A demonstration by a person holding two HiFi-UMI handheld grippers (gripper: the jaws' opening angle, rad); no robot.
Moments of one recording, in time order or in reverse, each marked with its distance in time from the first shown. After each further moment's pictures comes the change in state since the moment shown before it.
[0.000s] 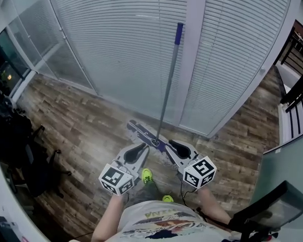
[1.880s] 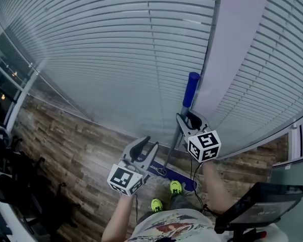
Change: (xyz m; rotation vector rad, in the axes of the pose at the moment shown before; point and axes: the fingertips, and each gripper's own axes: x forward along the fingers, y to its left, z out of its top) left arm 0.341 0.325 0.049 0.082 0.004 -0.036; right arm 0.320 -0.447 0.122 -0.112 -0.045 -0.348
